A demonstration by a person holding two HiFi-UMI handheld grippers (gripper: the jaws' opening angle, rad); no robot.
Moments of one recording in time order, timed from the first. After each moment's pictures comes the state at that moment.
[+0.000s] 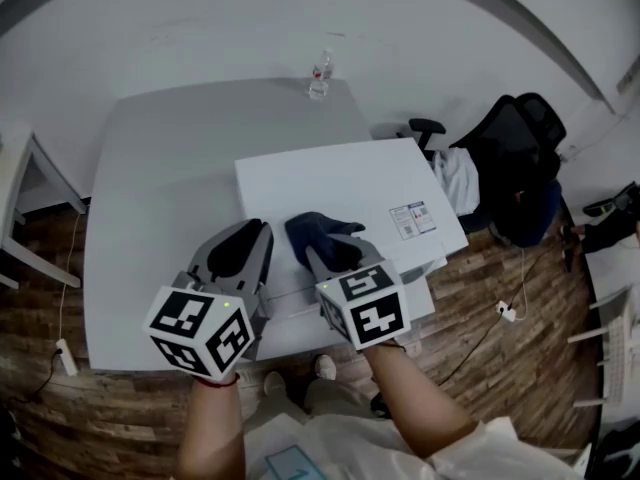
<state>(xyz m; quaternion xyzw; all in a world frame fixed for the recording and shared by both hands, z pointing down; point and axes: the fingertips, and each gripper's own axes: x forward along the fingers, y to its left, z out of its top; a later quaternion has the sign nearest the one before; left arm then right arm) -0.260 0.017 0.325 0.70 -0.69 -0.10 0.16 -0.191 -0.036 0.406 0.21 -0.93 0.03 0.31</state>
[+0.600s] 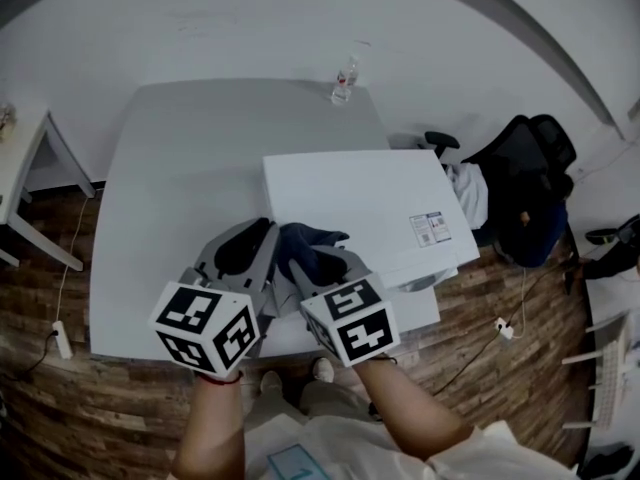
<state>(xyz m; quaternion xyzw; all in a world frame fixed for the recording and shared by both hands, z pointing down) -0.283 0.038 0.330 0.68 -0.70 -0.11 0.16 -0.235 0.021 0.407 0.14 -0.94 0.02 0.31</state>
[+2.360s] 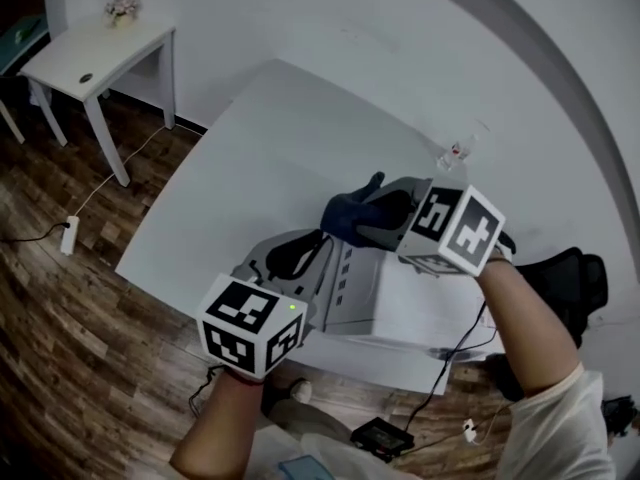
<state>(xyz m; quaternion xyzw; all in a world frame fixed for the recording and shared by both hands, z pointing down) -0.352 0.128 0.346 0.58 -0.78 -0.16 0.16 -0.365 0.076 0.355 -0.30 -0.78 -0.31 0.45</state>
